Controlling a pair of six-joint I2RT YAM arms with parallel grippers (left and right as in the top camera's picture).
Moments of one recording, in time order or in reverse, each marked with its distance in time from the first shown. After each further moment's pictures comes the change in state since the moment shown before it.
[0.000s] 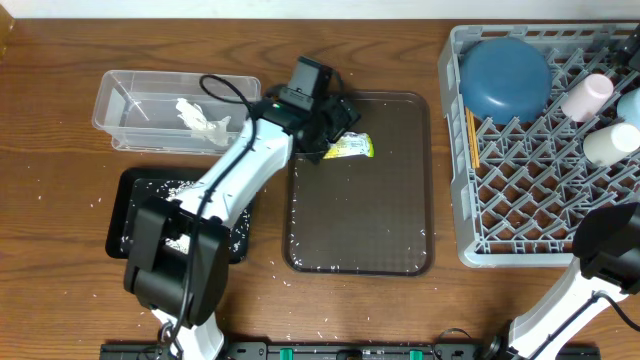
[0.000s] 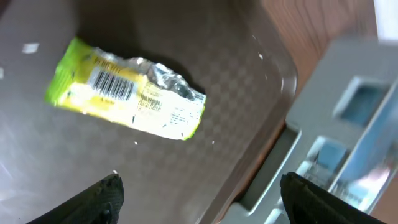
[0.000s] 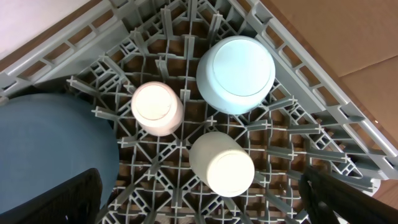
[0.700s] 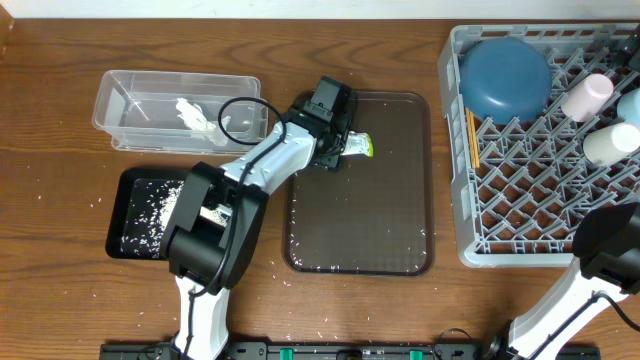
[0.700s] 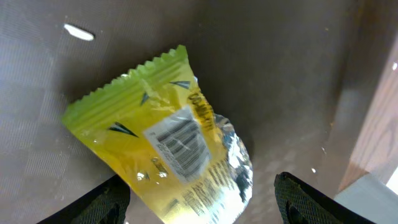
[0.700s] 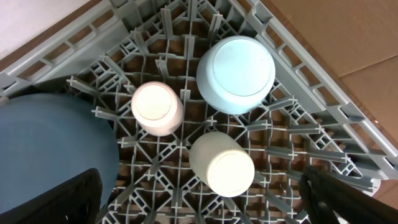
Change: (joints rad) left arm -0.028 0.207 -0.008 0.133 -0.154 -0.492; right arm 0.000 0.000 0.000 0.000 0.000 0.000
